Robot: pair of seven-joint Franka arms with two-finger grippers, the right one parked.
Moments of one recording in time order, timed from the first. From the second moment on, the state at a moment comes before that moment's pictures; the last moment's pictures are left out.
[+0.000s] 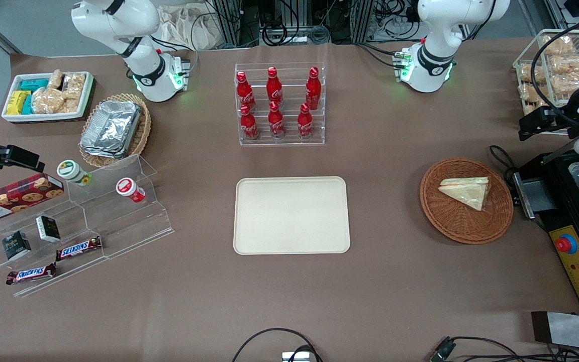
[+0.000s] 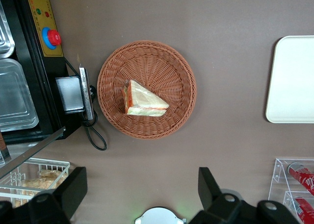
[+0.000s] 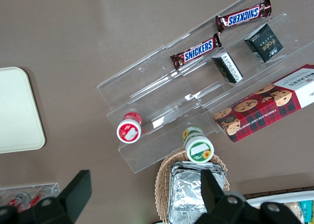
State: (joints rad) arm -0.05 0.03 0.01 -1.47 0.04 1.40 -0.03
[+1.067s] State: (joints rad) arm -0.04 0.08 0.07 -1.68 0.04 1.56 -0.24
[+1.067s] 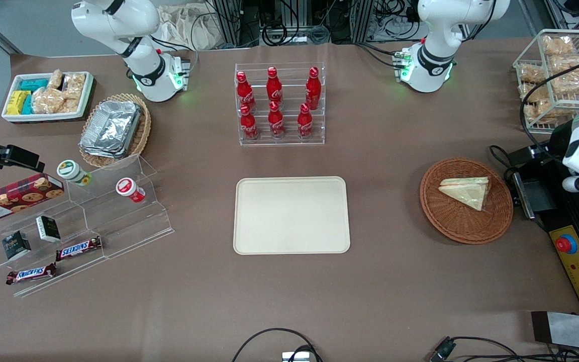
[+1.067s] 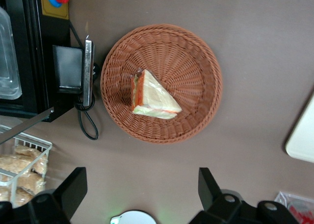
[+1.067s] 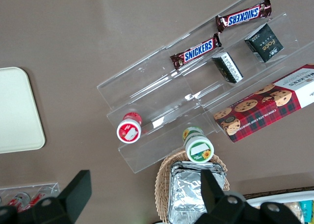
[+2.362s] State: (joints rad) arm -0.01 -0.05 0.21 -2.35 -0.15 2.30 -0.52
